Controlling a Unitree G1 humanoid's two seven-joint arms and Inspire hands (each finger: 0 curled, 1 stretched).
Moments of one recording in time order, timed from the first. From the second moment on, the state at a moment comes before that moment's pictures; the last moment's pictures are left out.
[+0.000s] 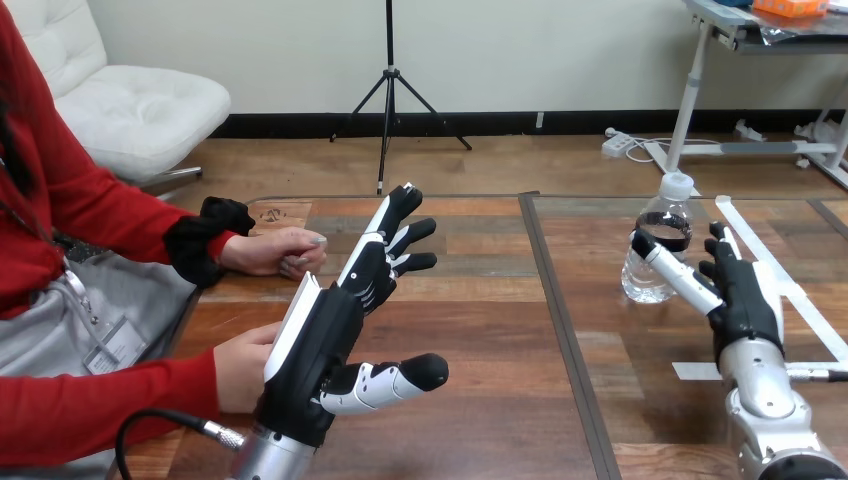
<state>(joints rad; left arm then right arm) -0.16 0.09 -0.10 0.78 -0.05 -1.17 -0.29 -0.64 -0.32 -0.19 1.30 -0.09 -0.36 -0.13</state>
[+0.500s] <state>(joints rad) -0.16 0.08 -0.10 0.78 -0.04 -1.19 -0.29 -0.66 -0.34 -0.18 1.32 -0.10 -0.32 -0.11</state>
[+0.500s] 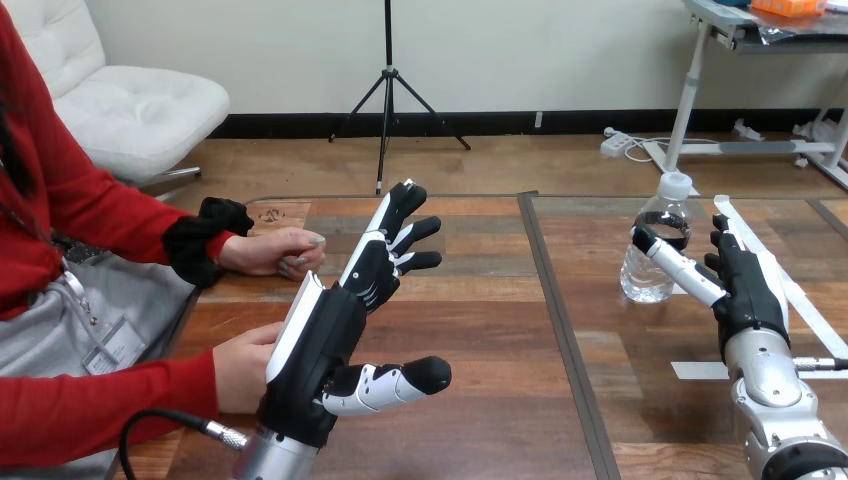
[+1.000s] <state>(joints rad) -0.16 0.08 -0.10 0.78 -0.07 -1.20 -0.31 -0.70 -0.36 -0.16 1.34 -0.13 -0.28 -0.11</state>
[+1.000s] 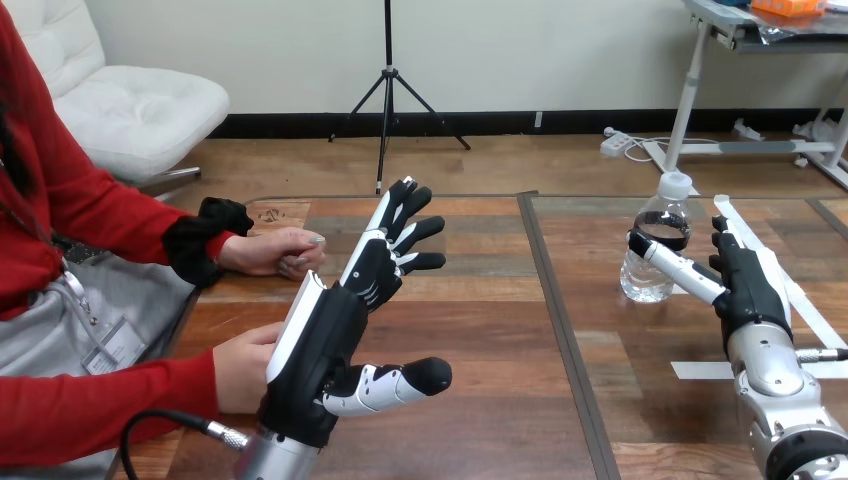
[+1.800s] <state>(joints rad) -0.16 0.08 -0.09 0.77 -0.07 -1.24 -0.29 -0.74 -0.36 -0.16 1.34 -0.16 -0.24 -0.11</state>
